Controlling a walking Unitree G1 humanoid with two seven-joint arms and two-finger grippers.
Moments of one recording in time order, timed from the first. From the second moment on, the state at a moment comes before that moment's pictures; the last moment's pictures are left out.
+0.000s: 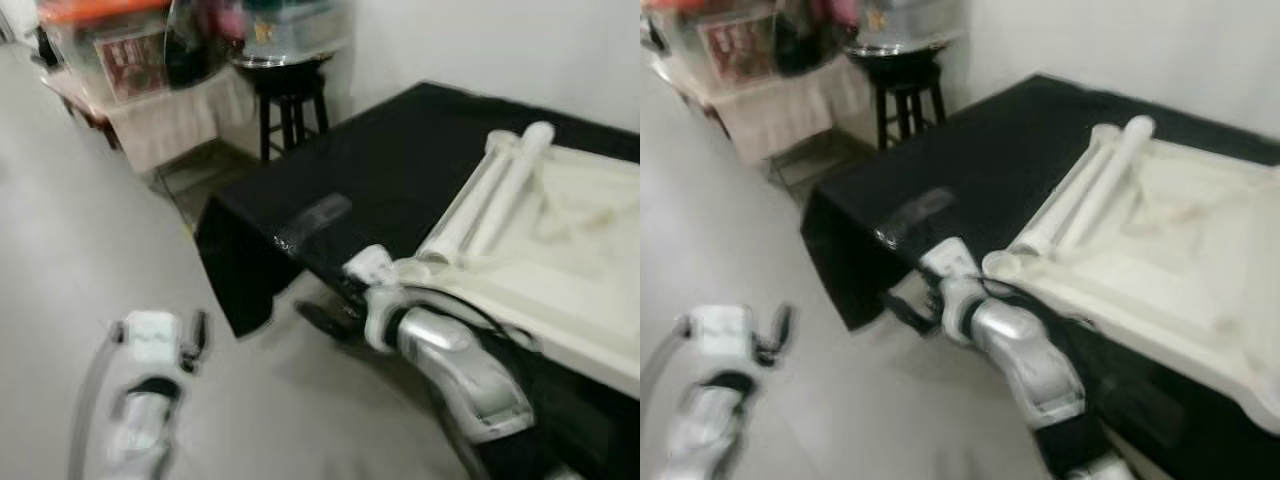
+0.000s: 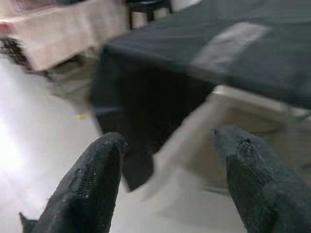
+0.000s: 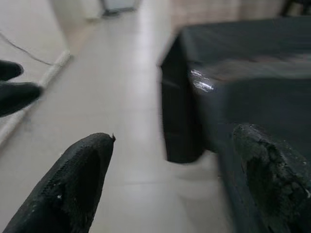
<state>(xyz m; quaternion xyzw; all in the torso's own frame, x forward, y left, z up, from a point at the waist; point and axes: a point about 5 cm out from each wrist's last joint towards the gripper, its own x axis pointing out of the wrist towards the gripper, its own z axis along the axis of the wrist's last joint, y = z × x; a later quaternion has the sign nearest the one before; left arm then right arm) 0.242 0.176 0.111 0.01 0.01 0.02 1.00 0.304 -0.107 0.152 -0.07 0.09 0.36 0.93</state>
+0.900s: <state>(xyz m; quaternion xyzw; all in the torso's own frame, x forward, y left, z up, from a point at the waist) 0.244 0.191 0.115 0.03 0.00 0.04 1.00 0.307 -0.076 0.133 -0.04 0.07 0.36 0.93</state>
